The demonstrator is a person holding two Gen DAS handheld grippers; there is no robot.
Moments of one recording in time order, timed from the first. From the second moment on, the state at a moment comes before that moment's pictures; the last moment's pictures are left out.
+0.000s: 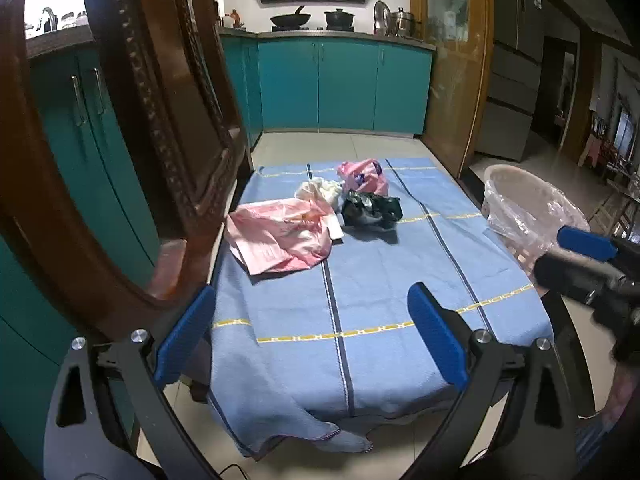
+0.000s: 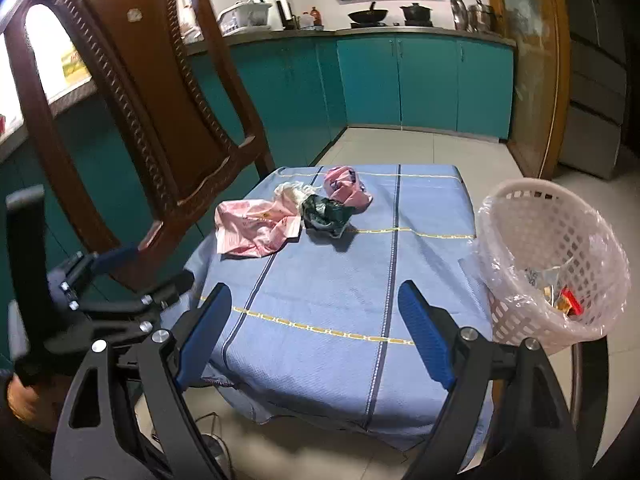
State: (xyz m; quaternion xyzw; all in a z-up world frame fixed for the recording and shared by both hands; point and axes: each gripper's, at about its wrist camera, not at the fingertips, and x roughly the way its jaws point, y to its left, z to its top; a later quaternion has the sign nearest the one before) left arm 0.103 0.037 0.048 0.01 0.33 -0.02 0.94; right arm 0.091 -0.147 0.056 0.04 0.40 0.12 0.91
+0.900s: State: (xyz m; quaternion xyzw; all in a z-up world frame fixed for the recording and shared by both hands) left arm 0.107 0.029 0.040 0.00 0.36 -0.05 0.93; right arm 0.094 -0.157 0.050 0.05 0.39 0.10 0.91
